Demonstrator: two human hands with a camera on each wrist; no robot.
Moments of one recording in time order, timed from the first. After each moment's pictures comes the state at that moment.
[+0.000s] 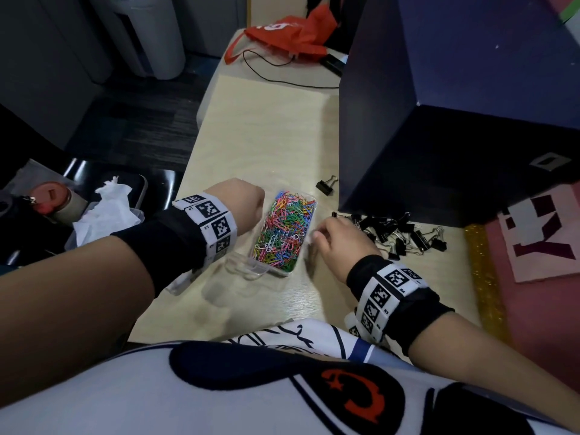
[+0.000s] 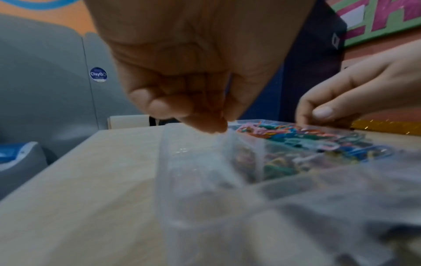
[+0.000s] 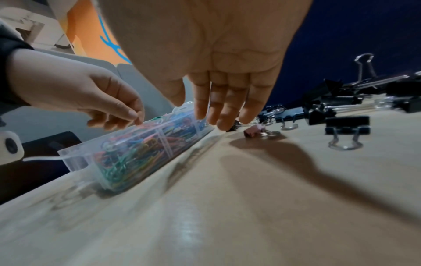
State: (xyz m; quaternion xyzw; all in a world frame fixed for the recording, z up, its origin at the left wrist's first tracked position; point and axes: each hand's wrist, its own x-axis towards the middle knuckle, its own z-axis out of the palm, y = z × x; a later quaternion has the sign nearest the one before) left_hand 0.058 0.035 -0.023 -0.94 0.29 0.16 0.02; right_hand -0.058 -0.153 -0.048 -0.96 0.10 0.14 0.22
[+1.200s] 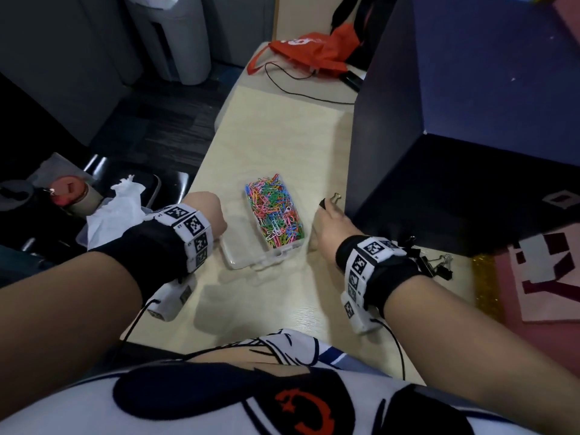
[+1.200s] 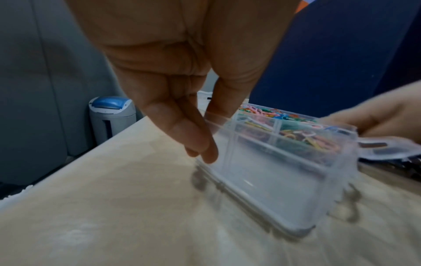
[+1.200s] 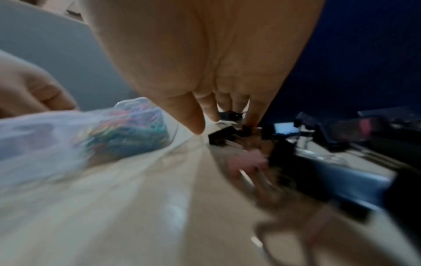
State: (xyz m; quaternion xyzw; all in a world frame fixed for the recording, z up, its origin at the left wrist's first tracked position) left_hand 0.068 0.065 -0.034 -0.96 0.01 0.28 0.03; right_hand 0.004 -0.159 -0.048 -0.95 0.05 0.24 0.17
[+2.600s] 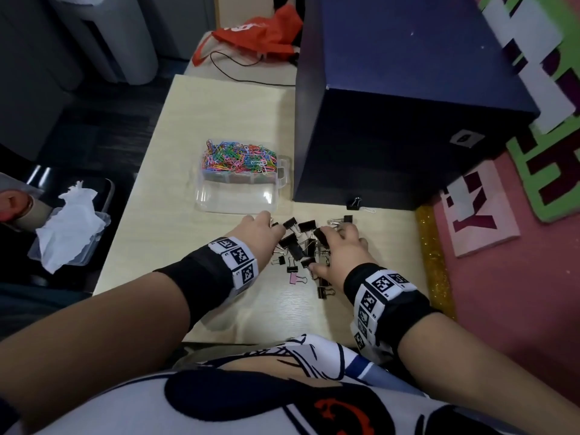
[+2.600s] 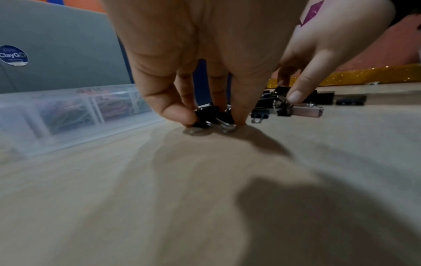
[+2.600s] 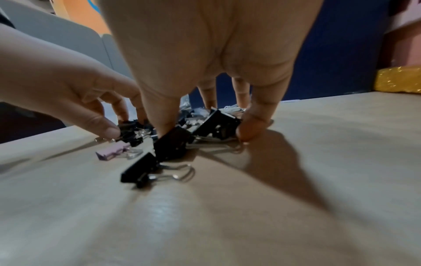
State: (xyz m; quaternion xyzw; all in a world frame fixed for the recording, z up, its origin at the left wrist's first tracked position) left_hand -0.032 -0.050 -0.058 -0.92 0.34 0.20 0.02; right_hand -0.121 -0.220 -0.053 -0.94 0.20 0.21 0.17
